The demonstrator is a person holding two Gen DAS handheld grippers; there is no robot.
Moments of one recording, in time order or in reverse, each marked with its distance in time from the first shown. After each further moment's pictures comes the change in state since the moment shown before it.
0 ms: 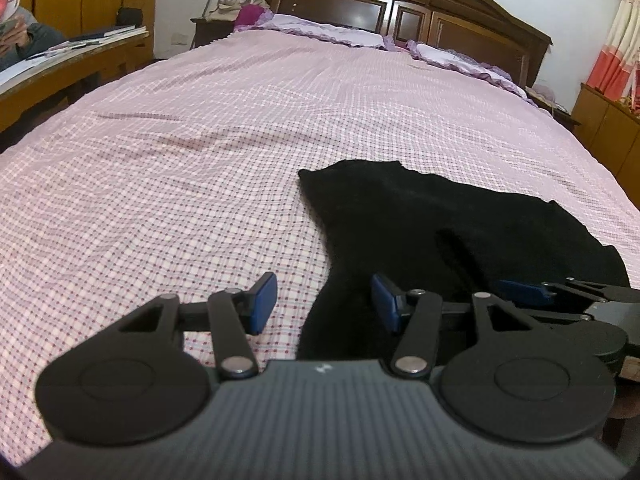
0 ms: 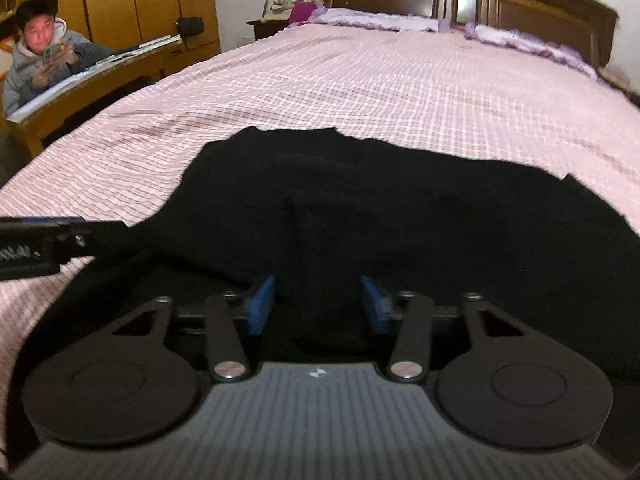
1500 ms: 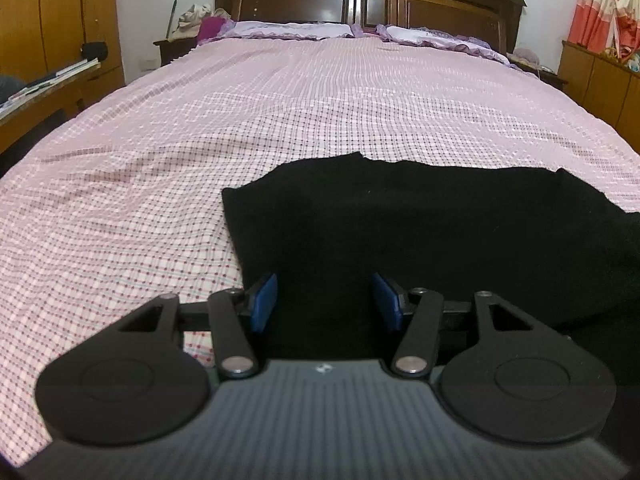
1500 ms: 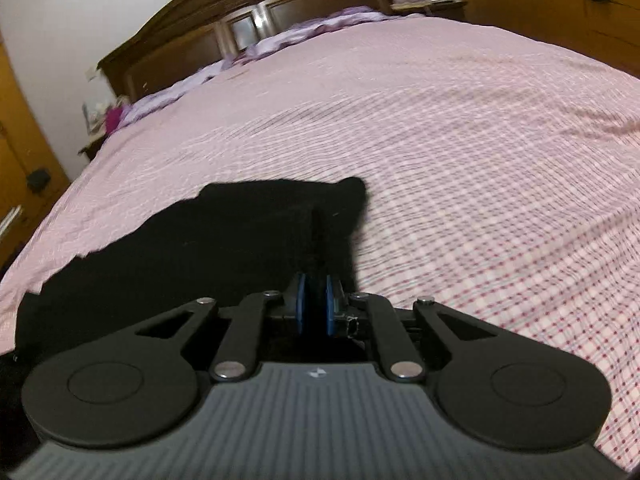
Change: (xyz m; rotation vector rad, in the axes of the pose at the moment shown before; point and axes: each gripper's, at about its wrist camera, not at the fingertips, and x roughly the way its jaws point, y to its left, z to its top) left arm 0.074 -0.051 0.008 0.166 -0.003 0.005; right arm -0.067 -0.260 -0.069 0.594 -0.138 -0.265
